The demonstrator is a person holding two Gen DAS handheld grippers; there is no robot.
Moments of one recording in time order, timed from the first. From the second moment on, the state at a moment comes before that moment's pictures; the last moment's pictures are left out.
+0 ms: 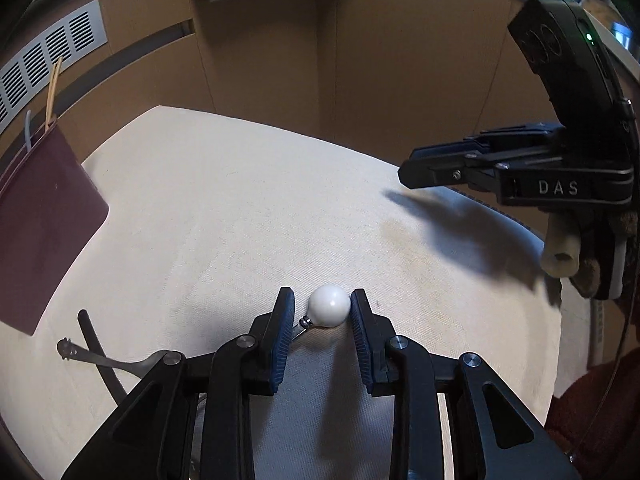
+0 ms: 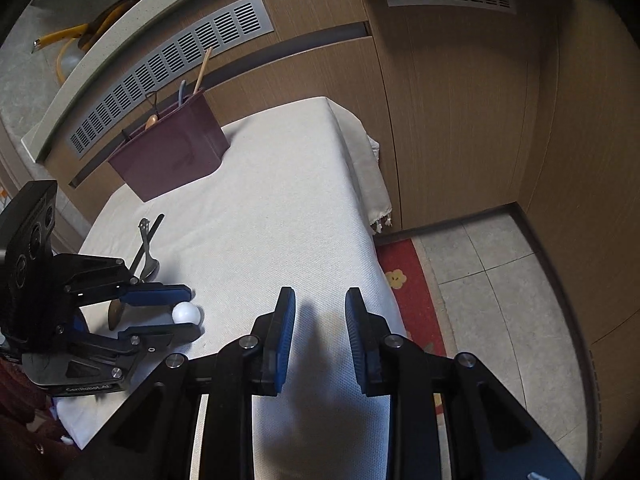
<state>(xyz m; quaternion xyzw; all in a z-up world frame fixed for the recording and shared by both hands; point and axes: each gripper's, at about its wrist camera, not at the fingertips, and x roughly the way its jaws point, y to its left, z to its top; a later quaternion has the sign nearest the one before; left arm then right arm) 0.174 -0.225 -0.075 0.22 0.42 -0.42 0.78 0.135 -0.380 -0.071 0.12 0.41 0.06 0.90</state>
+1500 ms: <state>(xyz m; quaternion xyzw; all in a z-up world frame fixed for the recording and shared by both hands) 0.163 0.083 0.037 -0.18 0.28 -0.15 0.93 0.278 -0.117 -0.086 -0.17 0.42 0.31 0.83</state>
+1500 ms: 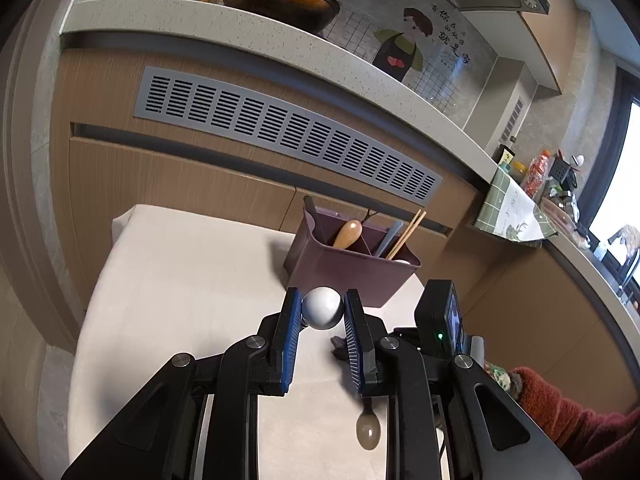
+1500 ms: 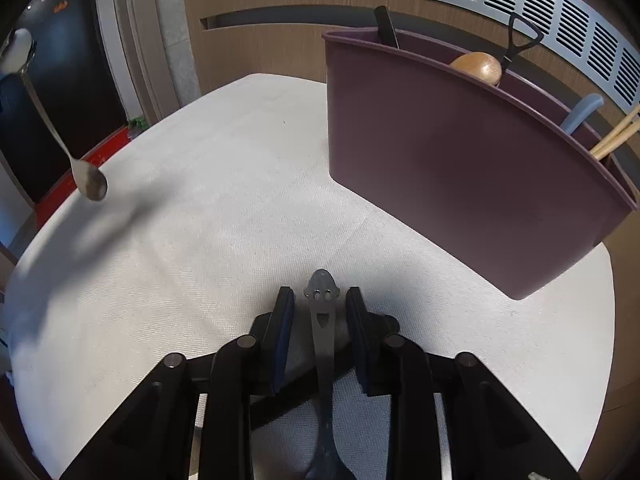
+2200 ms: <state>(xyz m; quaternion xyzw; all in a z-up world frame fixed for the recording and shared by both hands) 0.140 0.036 0.048 -0.17 0.30 -0.18 0.92 0.166 -0.227 0.019 -0.04 0.28 0.22 0.93</state>
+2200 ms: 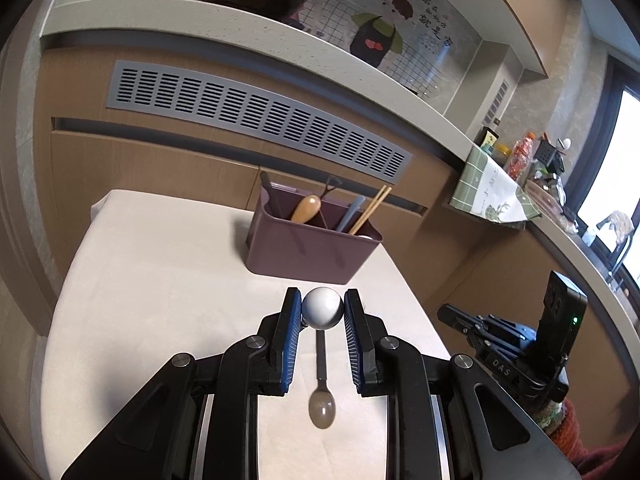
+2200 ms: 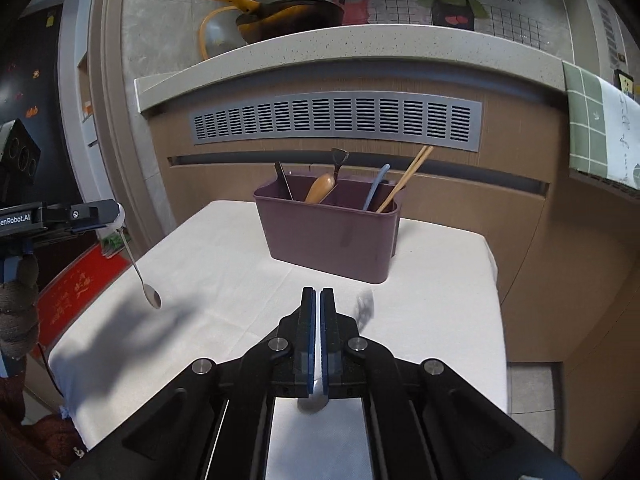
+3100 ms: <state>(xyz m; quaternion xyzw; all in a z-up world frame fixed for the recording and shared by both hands) 0.138 0.063 0.024 -0.19 0.32 -0.16 0.91 0.174 -0.147 -0.074 -0.06 0.44 0.21 0.87</state>
